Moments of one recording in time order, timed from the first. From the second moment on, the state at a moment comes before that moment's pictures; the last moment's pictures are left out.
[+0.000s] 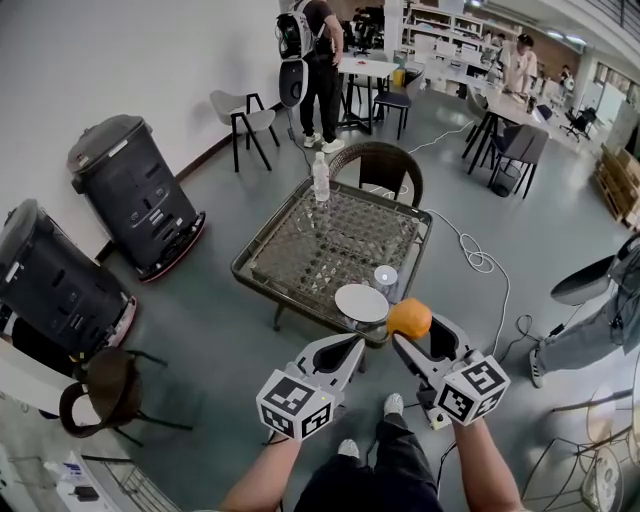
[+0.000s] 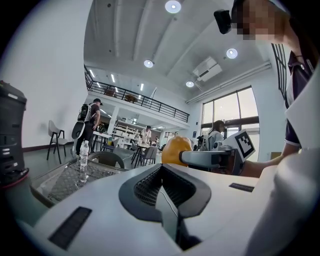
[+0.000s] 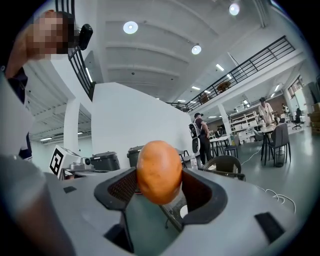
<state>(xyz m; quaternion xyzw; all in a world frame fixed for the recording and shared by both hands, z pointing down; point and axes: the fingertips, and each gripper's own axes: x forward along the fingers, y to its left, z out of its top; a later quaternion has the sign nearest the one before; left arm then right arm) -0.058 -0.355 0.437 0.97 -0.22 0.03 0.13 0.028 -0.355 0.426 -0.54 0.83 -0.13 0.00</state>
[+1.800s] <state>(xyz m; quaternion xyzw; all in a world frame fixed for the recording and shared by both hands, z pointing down) 0.005 -0.512 0.593 0.90 -0.33 0.18 0.22 0.047 -0.554 0.750 -0.30 0.83 -0.16 -0.44</state>
